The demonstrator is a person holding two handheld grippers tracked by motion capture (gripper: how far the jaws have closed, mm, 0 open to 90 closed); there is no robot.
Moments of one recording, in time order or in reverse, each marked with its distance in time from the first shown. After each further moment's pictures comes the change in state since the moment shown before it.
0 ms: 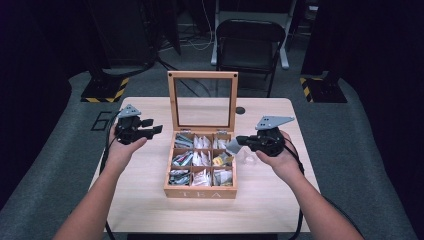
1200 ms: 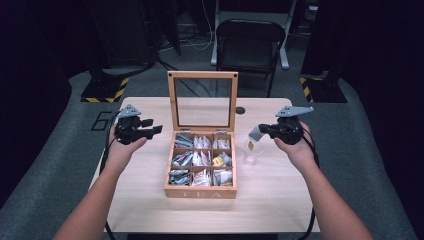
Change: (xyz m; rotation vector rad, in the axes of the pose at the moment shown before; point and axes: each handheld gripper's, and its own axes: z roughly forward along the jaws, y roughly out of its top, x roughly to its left) left arm 0.001 -0.001 0.001 -0.002 0.003 -0.002; right arm -0.061 -0.015 -0.021 0.033 -0.186 0.089
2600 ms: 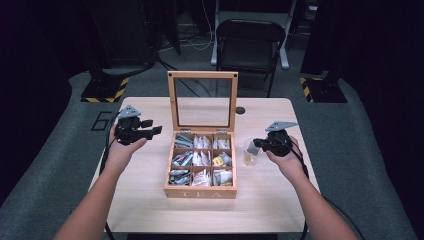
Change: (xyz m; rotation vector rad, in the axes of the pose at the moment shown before) left arm 0.002 -0.004 0.001 0.010 0.000 -0.001; right arm 0.003 -0.049 0.045 0.102 -0.007 0.035
